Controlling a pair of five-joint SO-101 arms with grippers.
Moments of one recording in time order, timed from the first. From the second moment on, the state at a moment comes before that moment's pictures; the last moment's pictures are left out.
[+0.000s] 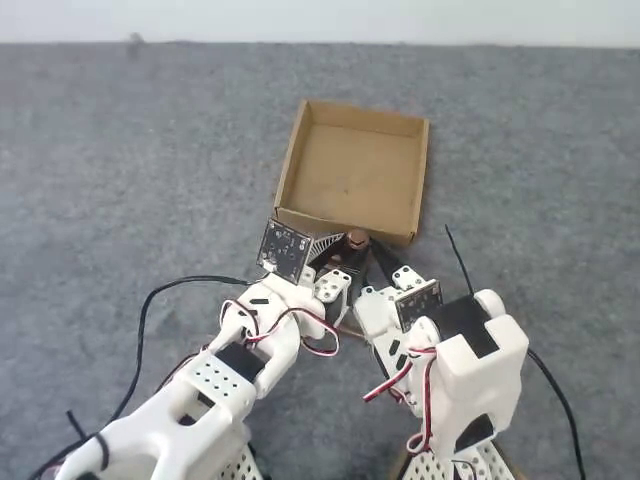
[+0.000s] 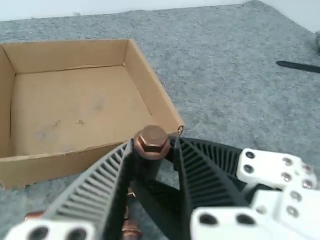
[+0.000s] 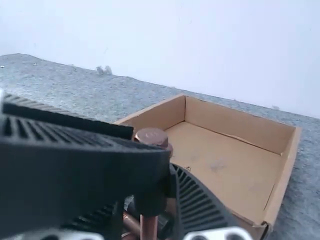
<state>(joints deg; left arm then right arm) 29.4 -44.1 89.1 -9.8 16.3 -28.9 19.2 91.7 -97.6 1.7</state>
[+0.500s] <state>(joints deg) 25.8 -73.7 96.1 -0.1 16.3 -27.9 19.2 91.7 -97.6 1.7</state>
